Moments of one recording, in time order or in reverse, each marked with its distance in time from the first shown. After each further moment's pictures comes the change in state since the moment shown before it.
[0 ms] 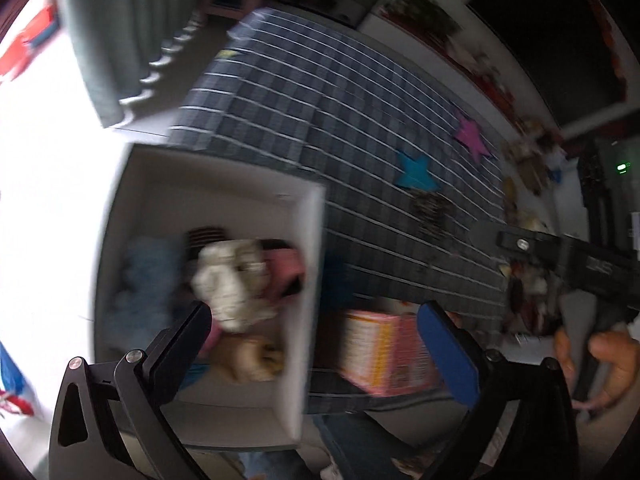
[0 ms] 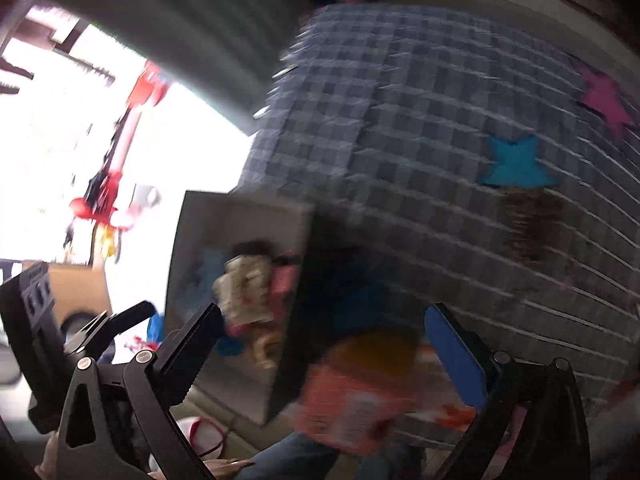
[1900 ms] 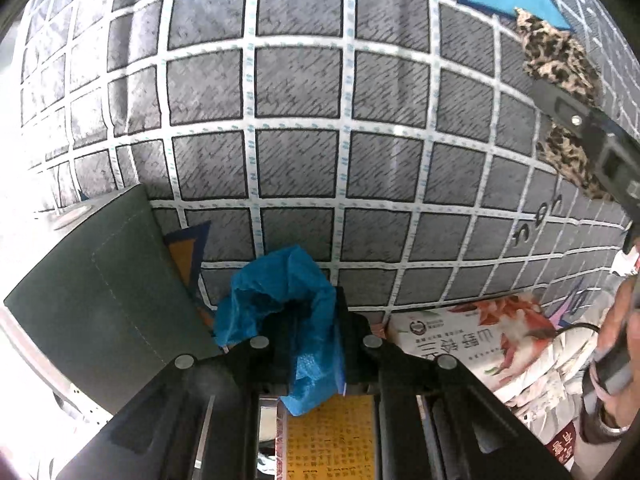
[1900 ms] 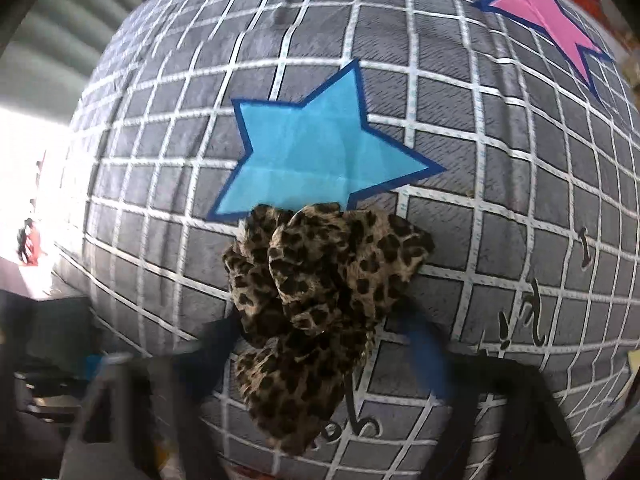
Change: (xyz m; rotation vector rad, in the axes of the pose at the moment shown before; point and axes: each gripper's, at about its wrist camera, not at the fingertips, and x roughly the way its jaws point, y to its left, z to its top) left arm 0.248 -0.066 0.059 0.101 0.693 0.405; right arm 0.142 -0.186 0.060 0.027 0.004 -0.192
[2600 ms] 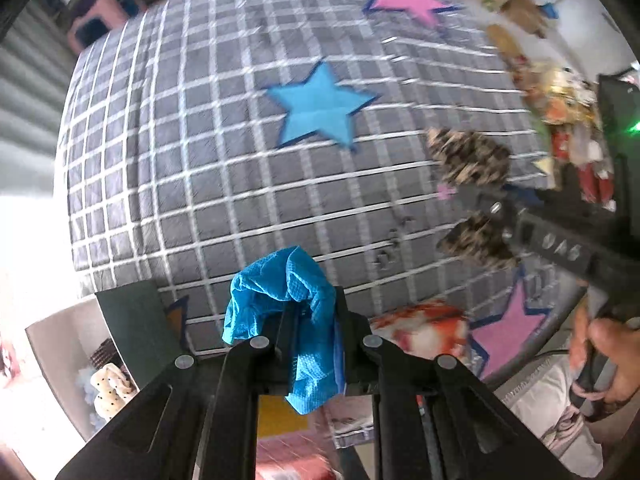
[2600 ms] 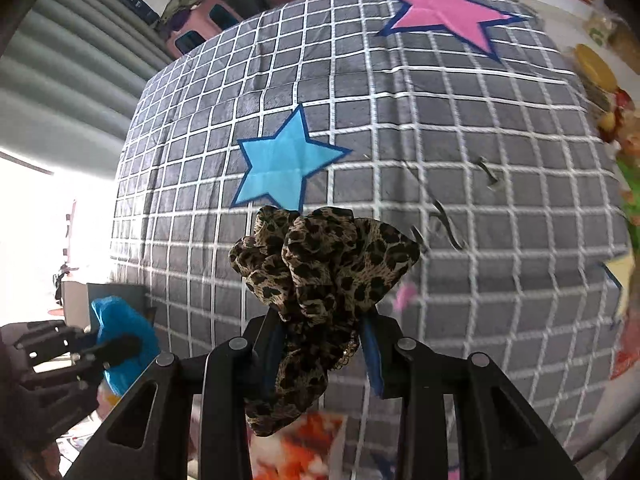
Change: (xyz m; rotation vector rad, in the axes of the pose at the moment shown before) left arm -0.151 -0.041 -0.153 0.282 -0.541 -0.003; right arm -0.107 -0.059 -0.097 0.204 -0.126 0.143
